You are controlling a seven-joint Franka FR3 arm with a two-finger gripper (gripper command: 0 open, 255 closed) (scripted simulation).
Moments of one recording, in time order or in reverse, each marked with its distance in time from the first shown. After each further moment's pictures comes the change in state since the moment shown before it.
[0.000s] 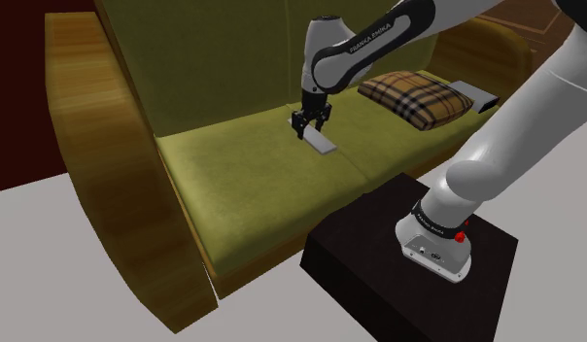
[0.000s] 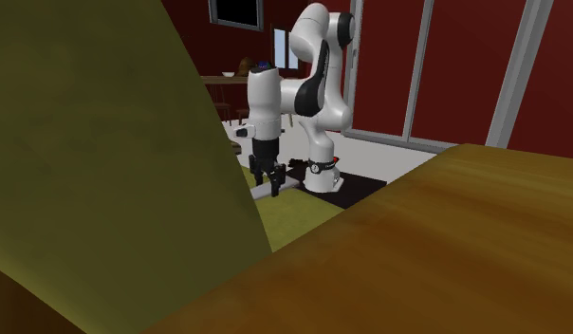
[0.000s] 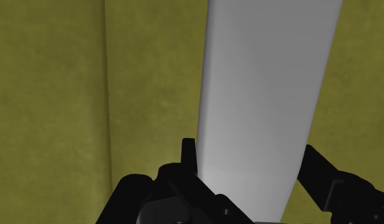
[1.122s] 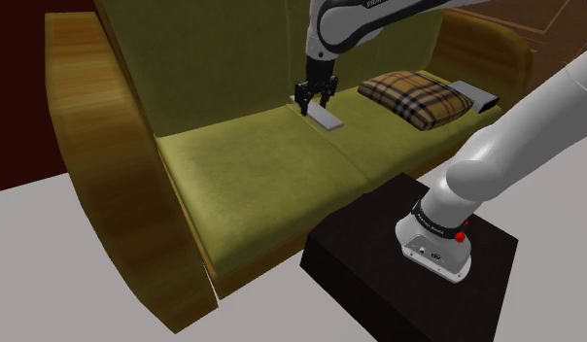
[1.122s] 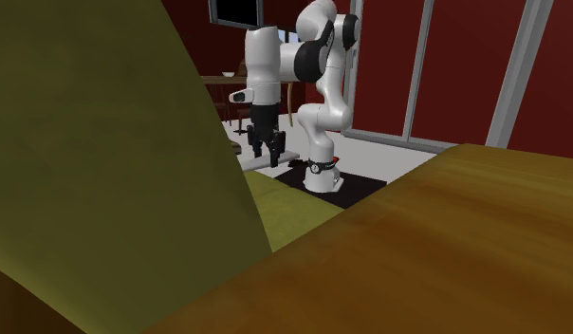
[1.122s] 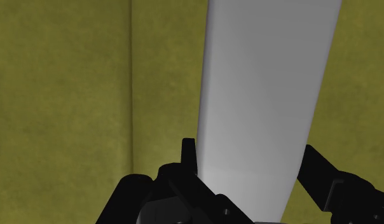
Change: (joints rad) arm 0.003 -0.136 -0.010 0.115 0.021 -0.250 -0.021
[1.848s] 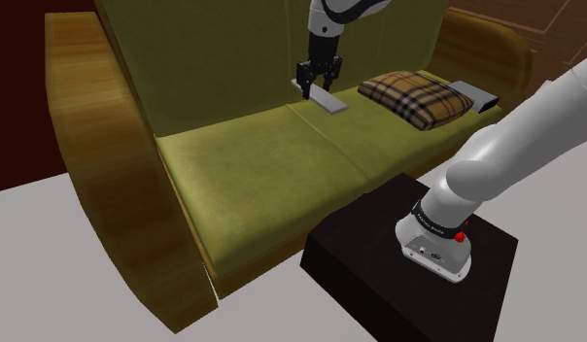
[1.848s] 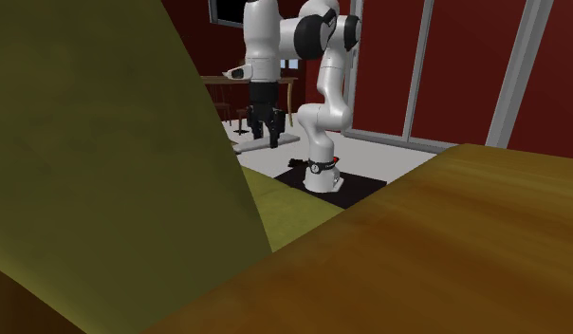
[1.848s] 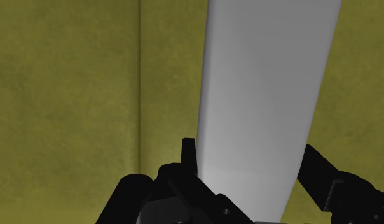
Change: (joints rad) arm 0.000 -0.044 -0.005 0.102 0.003 -0.147 -0.004
